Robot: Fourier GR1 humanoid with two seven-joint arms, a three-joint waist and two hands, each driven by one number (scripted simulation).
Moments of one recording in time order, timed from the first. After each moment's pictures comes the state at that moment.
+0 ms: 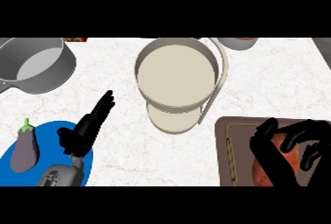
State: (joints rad) left arm -0.12 0.15 -0.11 -1.36 0.05 -0.09 -0.08; right arm -0.18 -0.01 0.37 -2.33 1.36 0.11 1.16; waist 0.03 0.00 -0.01
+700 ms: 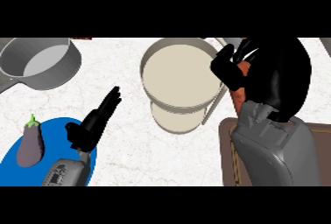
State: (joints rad) left arm -0.16 0.13 -0.12 -1.35 0.04 -0.09 -0.07; right arm -0.75 -0.01 0.16 -1.79 1.19 0.11 1.22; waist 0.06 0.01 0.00
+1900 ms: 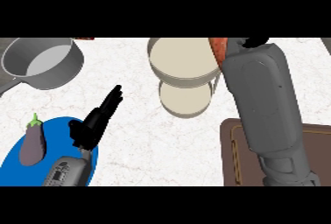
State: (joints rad) left arm -0.18 0.12 -0.12 -1.33 0.03 -0.09 -0.07; right arm -1.08 -0.01 -0.11 -1.26 0.82 -0.29 1.17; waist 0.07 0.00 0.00
